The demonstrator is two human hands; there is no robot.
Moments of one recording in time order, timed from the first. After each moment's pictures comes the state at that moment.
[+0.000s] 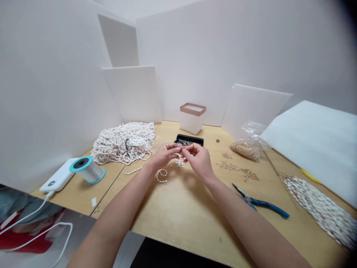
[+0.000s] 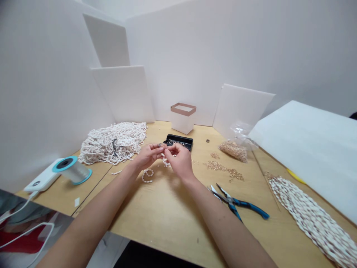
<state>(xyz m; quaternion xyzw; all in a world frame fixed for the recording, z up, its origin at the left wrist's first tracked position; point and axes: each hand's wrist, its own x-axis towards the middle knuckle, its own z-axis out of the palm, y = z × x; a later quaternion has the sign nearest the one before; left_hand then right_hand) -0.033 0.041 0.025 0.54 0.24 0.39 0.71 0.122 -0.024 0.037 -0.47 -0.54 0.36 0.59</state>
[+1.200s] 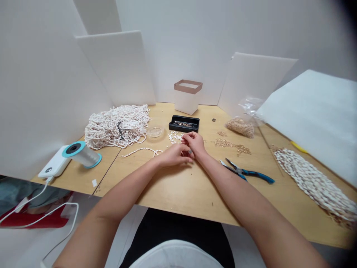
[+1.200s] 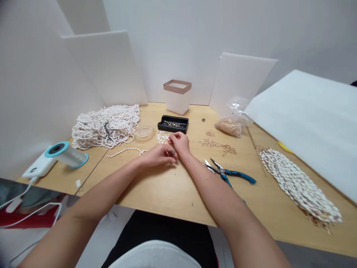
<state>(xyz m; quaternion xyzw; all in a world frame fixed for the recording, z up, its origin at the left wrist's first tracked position) -0.003 -0.015 0.005 0.81 0.23 0.18 0.50 0.139 0.006 -0.040 -0.51 -0.37 0.46 0.63</state>
